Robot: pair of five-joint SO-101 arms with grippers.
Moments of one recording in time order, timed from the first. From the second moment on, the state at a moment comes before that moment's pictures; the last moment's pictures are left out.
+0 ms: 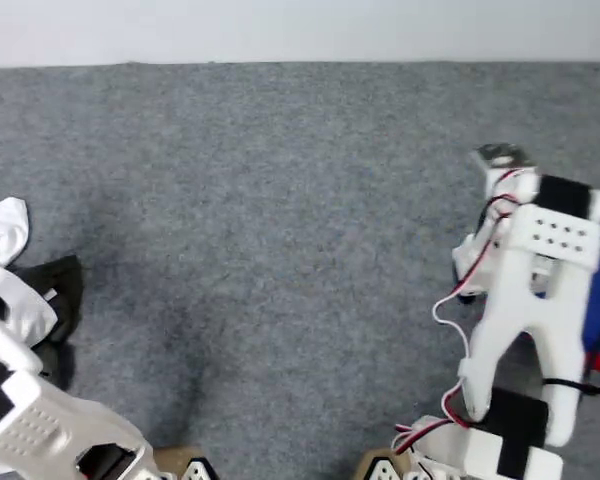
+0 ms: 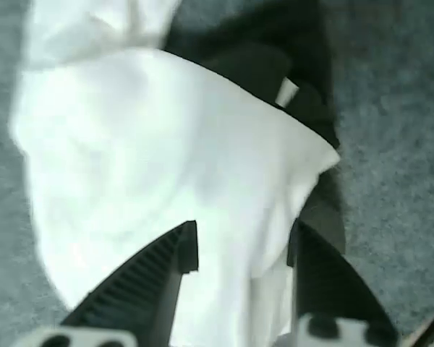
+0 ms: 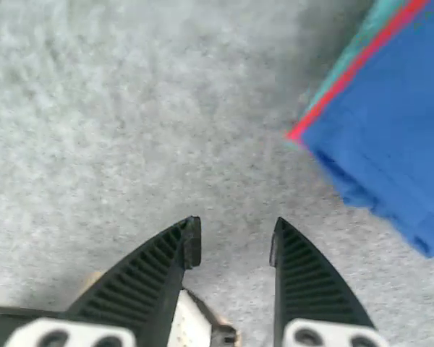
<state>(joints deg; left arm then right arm) -54.0 15.2 -13.1 99.0 -49.6 12.8 -8.9 7.6 100.7 19.6</state>
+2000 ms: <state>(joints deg) 2.5 14.2 -33.3 99.3 -18.3 10.5 -8.9 8.2 100.7 16.9</state>
